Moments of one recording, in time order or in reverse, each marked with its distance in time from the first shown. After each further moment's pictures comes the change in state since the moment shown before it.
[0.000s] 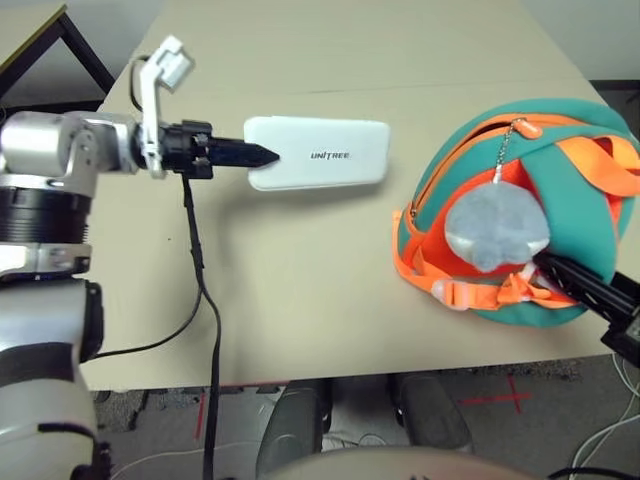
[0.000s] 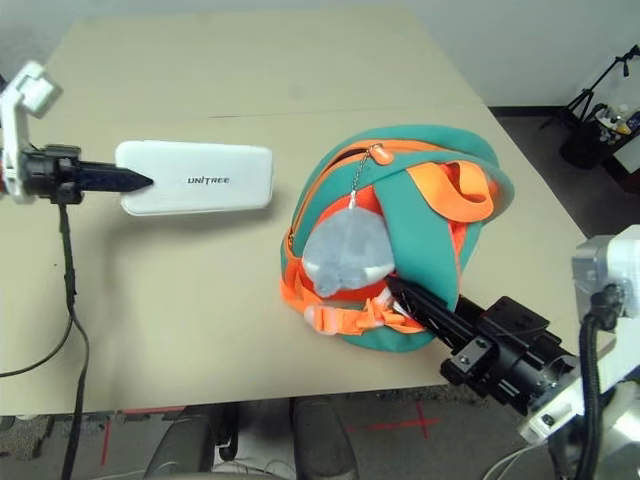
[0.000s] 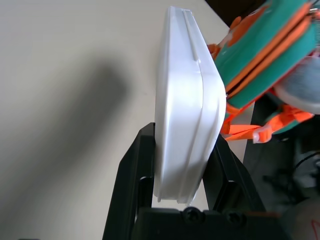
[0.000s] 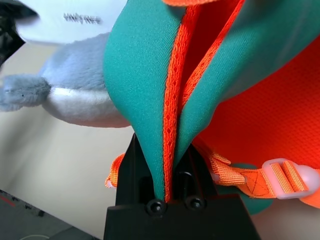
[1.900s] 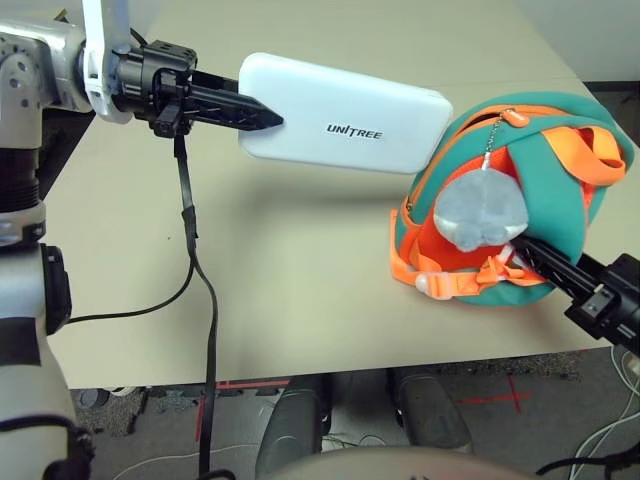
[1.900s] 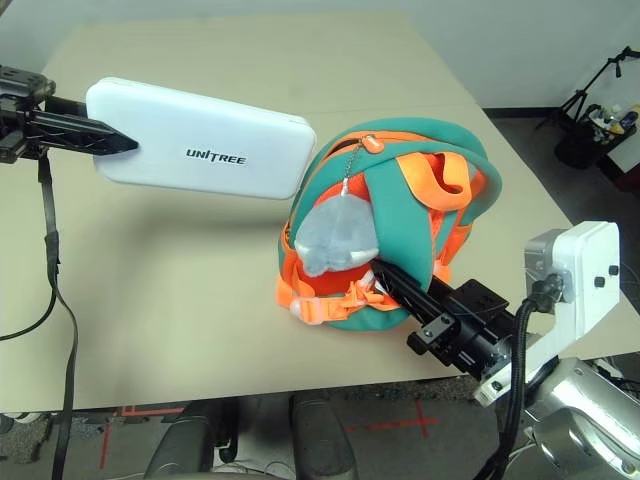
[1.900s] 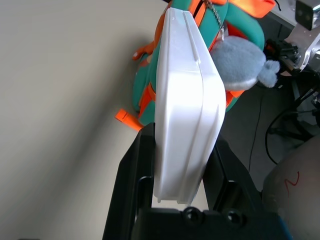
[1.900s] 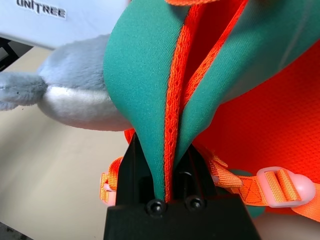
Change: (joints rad) left arm -0.113 0.021 -0.071 -0.113 0.003 0.006 -0.160; right arm -0.092 -0.025 0.248 0.021 -0.184 -0.143 -0.045
